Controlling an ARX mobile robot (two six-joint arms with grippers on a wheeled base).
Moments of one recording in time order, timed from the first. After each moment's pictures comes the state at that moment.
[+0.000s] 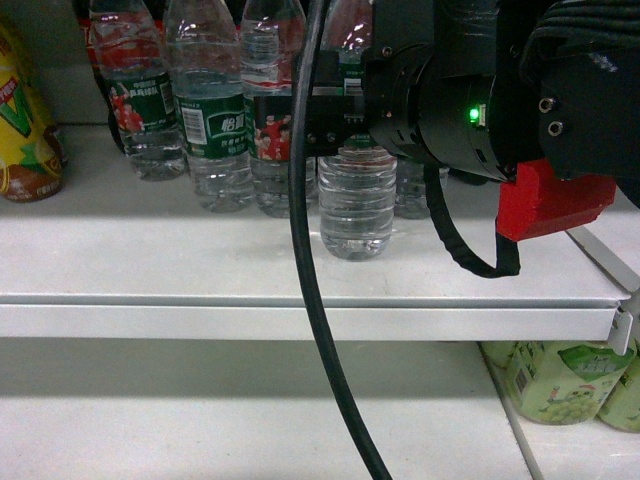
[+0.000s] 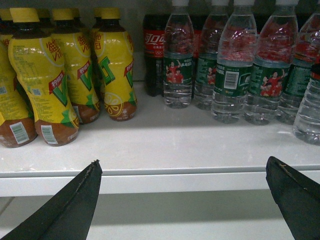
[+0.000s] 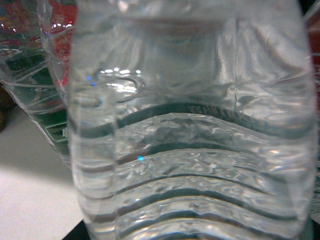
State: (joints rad) left arm 0.00 0.01 0.01 0.00 0.00 0.00; right arm 0.52 1.88 1.06 0.59 0.19 0.15
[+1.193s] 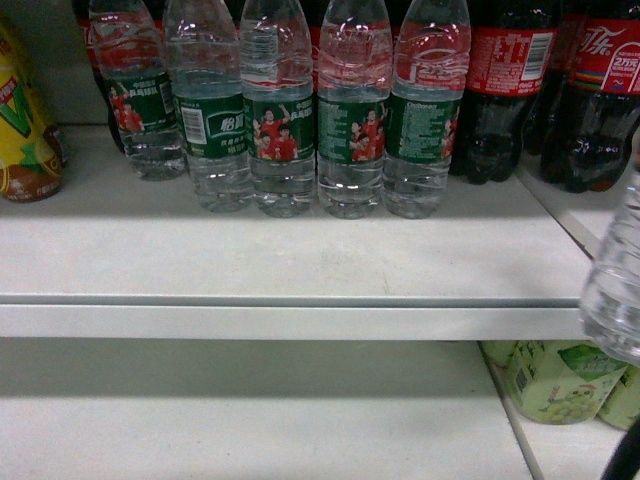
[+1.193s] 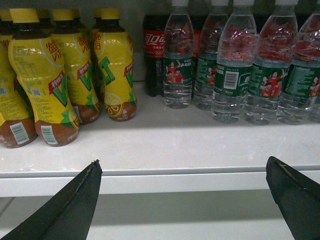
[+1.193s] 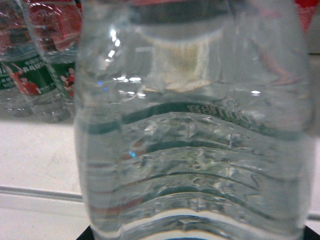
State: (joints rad) left arm 0.00 0.01 0.01 0.00 0.00 0.00; right arm 0.27 1.12 0.45 0.44 0.11 0.07
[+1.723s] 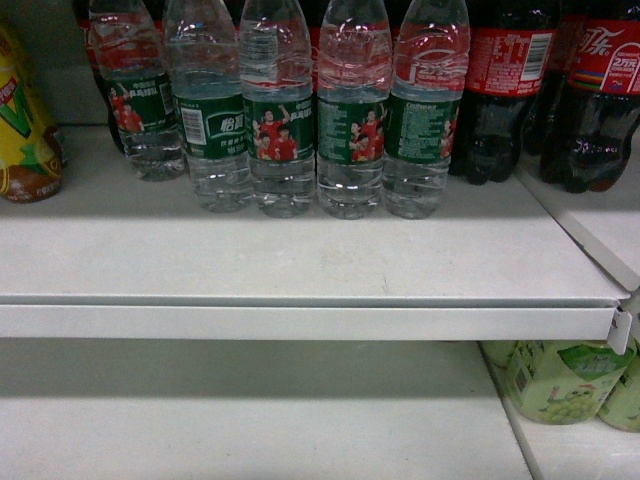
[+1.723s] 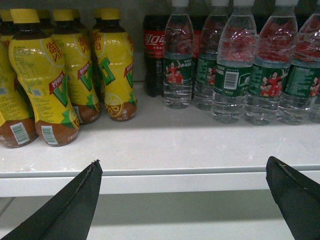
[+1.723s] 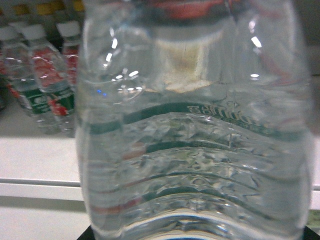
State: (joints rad) left arm 0.00 0.01 0.01 0.00 0.00 0.00; right arm 0.11 0.48 0.31 0.07 -0.01 0.09
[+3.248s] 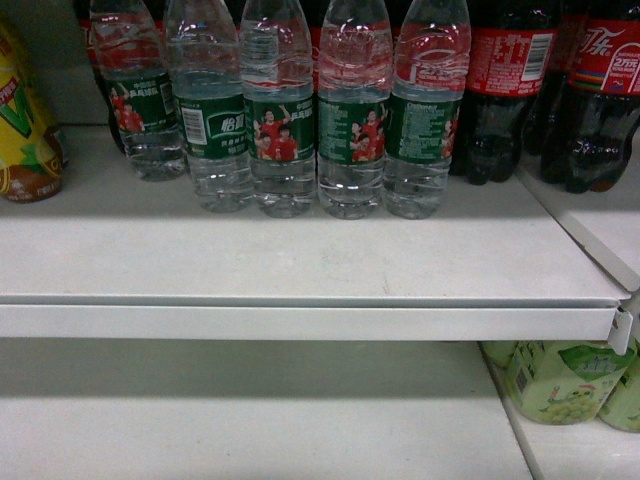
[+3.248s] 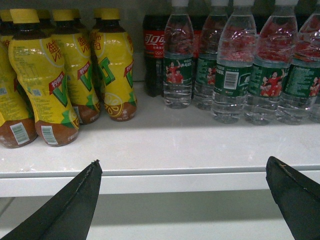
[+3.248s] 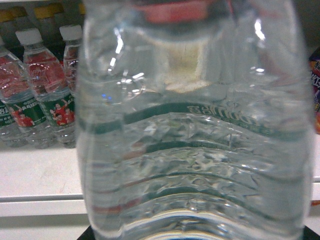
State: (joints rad) left arm 0.00 0.01 0.01 0.00 0.00 0.00; right arm 0.06 0.45 0.31 0.07 0.03 0.09
